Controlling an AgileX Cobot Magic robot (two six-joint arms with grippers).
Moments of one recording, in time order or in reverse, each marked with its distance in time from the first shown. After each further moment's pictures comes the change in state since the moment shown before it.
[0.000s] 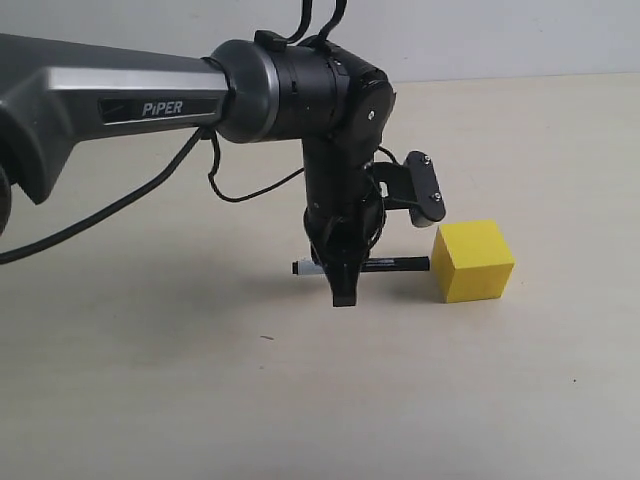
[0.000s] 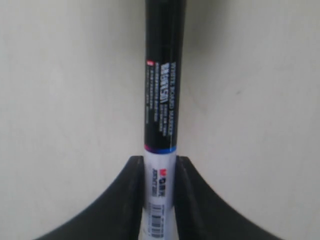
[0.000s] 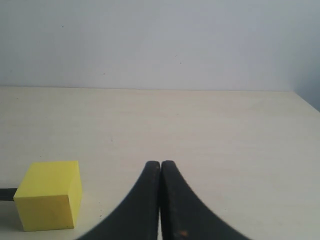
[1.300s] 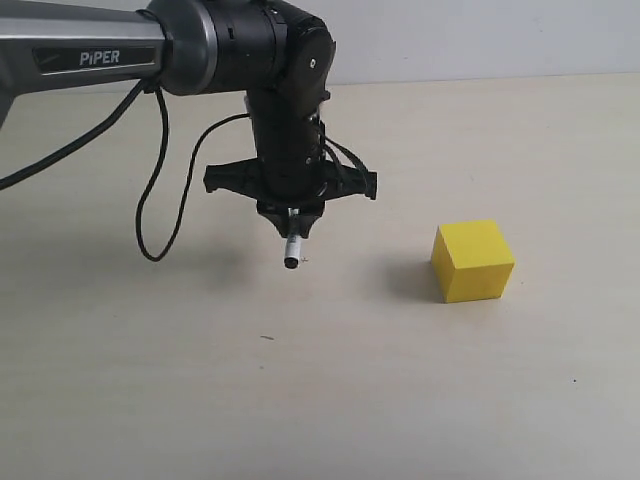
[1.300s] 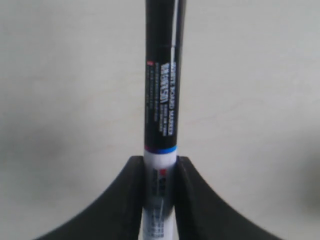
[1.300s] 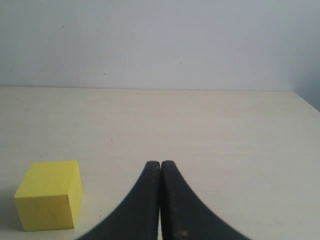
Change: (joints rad) left arm 0.114 -0.043 0.000 0.024 0.031 -1.371; right arm 0.000 0.000 0.000 0.000 0.000 0.000
